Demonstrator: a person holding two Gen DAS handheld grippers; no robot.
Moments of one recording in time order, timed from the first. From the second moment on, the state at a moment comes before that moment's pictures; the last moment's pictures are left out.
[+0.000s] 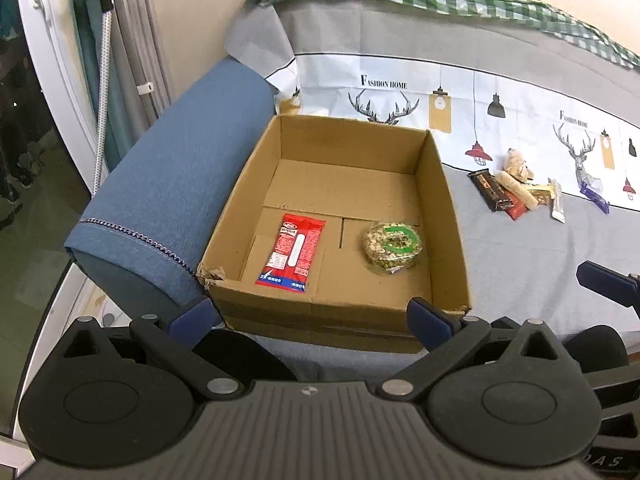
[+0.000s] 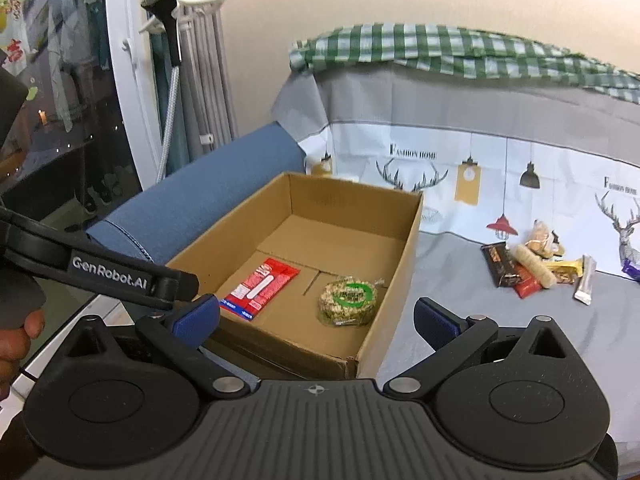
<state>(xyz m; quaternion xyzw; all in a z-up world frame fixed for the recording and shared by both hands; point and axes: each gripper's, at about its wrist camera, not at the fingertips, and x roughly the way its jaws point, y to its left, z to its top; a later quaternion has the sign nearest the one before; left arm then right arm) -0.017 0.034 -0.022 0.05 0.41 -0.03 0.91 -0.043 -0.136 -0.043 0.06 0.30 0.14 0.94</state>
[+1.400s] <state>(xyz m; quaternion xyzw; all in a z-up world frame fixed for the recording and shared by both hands) 0.001 -0.058 -0.010 0.10 0.42 -0.08 0.90 -0.065 -0.209 -0.058 0.16 0.28 0.05 0.95</state>
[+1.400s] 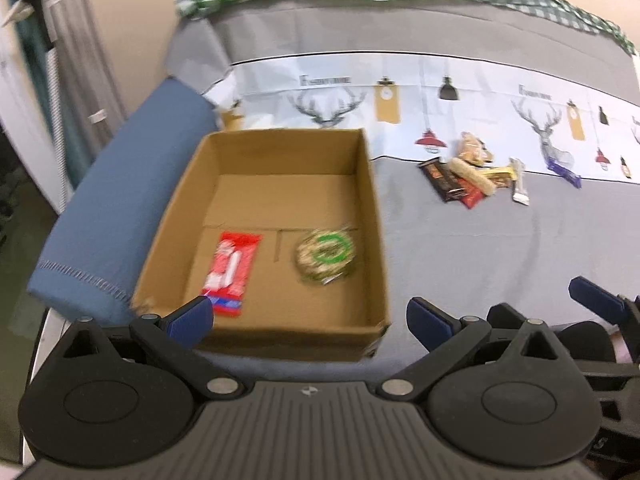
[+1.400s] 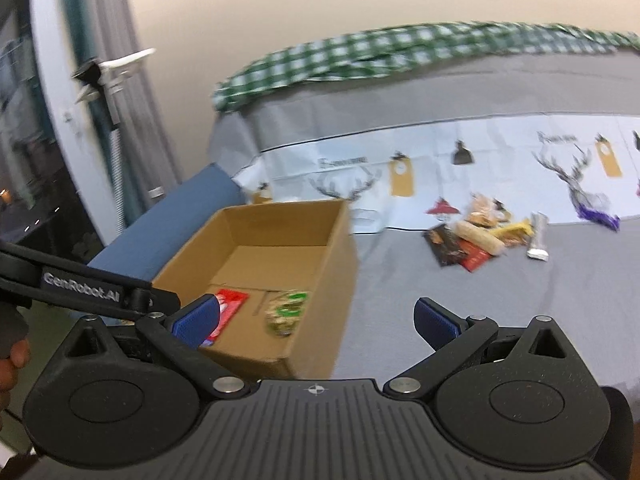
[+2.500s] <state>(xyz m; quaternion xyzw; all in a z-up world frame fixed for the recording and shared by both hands) 0.322 -0.313 -0.204 0.09 0.55 -0.09 0.82 0.160 -0.468 -0.256 0.25 0.32 -0.29 0.86</state>
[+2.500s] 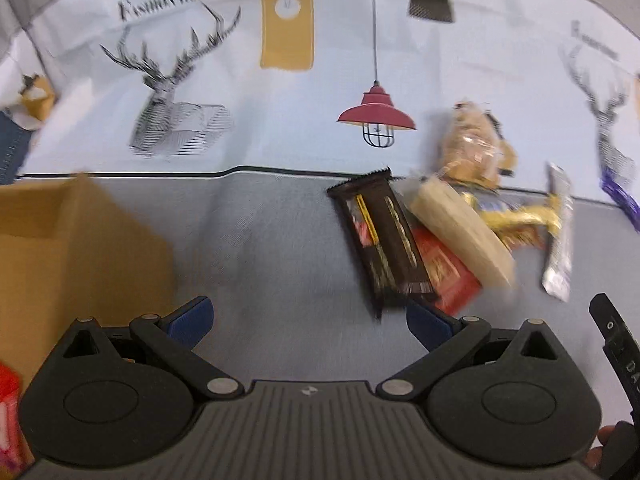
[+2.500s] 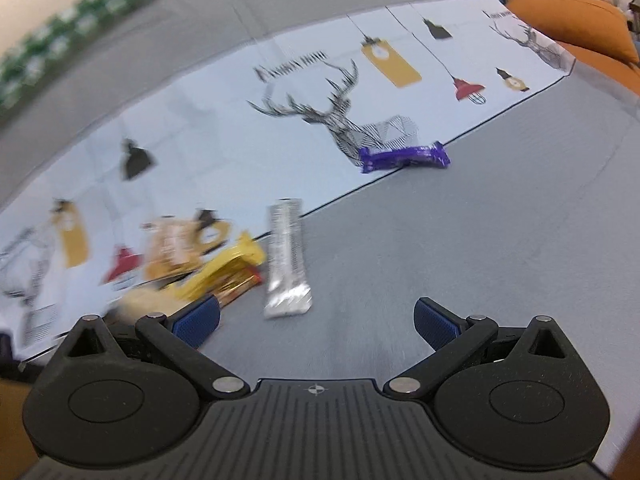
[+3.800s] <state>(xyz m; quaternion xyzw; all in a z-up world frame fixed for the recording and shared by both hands) 0.384 -0.331 -0.237 0.09 0.58 -0.12 0.80 0.271 -0.499 -0.329 0.11 0.34 -0.26 0.90</state>
